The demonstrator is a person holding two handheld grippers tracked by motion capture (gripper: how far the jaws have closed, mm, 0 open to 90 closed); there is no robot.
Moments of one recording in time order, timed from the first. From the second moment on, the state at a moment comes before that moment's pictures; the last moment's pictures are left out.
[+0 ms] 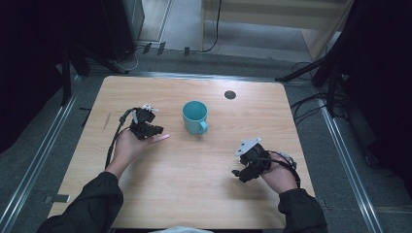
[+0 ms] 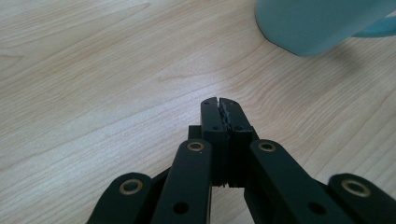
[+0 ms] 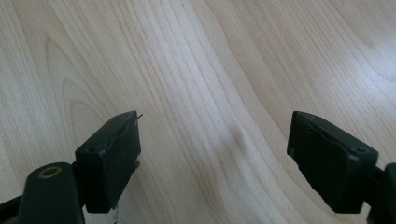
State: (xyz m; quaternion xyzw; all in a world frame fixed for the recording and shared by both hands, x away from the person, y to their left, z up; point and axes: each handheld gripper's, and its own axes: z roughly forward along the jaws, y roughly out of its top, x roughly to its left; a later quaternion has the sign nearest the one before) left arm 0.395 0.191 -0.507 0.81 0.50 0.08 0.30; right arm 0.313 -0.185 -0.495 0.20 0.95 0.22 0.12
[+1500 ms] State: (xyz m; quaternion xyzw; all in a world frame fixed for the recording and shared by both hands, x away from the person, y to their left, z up) left arm 0.366 0.170 -0.523 0.83 0.48 0.05 0.27; right arm 0.315 -0.180 -0.497 0.18 0.95 0.21 0.12
